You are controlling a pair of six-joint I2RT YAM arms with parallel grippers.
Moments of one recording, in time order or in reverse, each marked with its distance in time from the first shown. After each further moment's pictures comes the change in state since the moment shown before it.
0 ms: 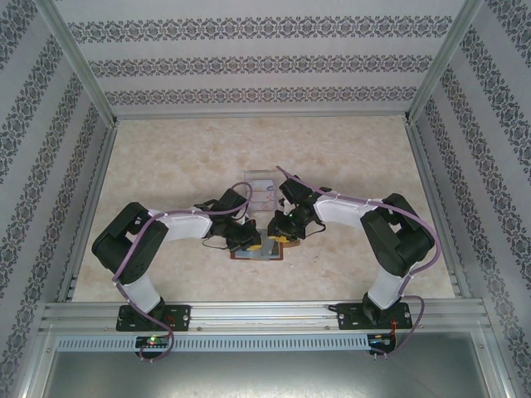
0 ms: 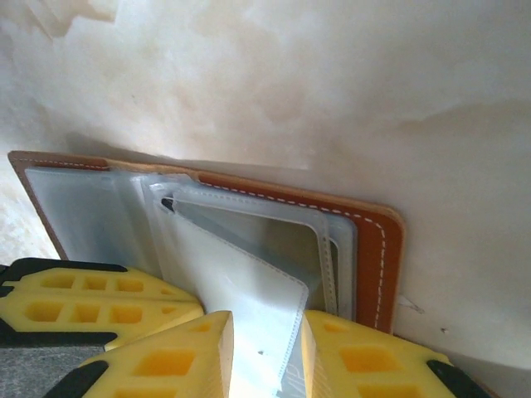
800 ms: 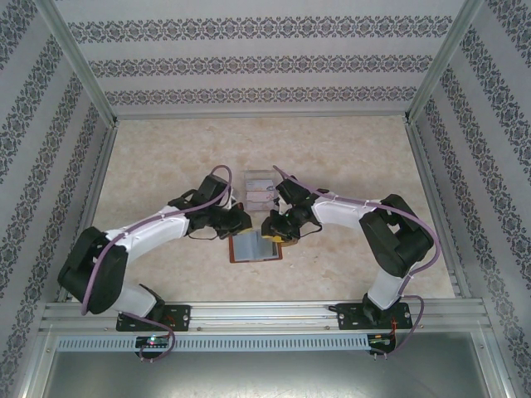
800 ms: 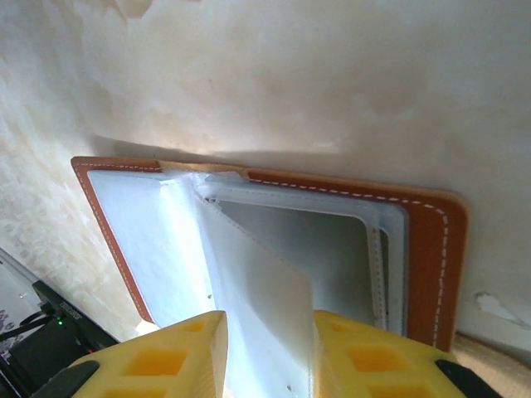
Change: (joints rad) left arm 0.093 -0.285 0.025 -0.152 -0.055 0.040; right arm 0.029 0.000 0.000 0.061 -0.045 0.030
